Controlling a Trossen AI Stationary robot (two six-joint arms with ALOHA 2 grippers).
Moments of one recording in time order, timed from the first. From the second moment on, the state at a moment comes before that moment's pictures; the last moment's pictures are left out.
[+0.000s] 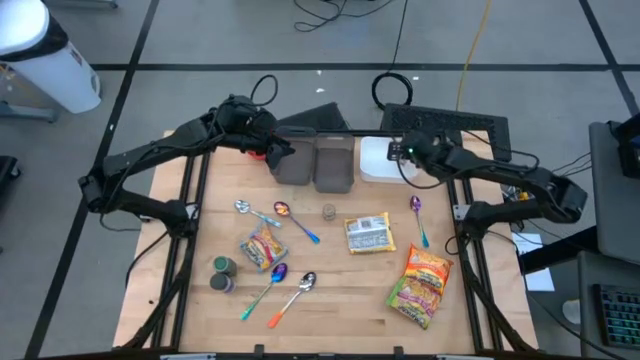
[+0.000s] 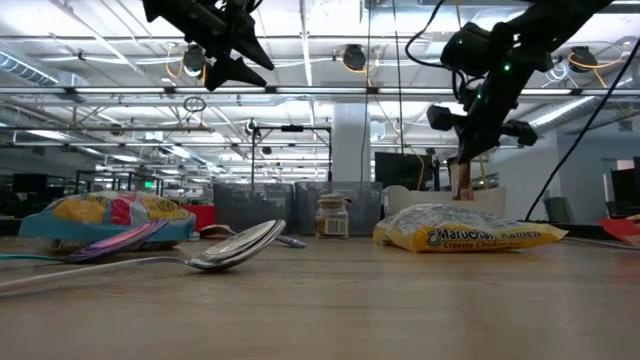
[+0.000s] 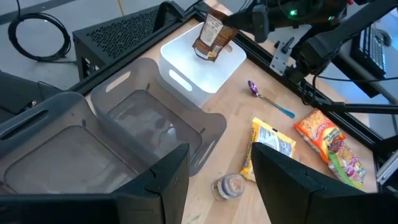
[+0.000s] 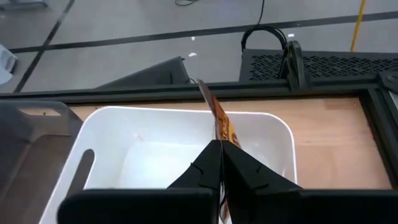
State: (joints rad) left arm 0.55 1.28 1.17 -0.47 0.31 -0.29; right arm -0.57 1.17 0.72 -0.39 0.56 0.82
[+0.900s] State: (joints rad) left arm 0.55 1.28 1.17 -0.48 0.31 -0.29; right arm -0.57 1.20 0.72 -0.46 0.60 0.82
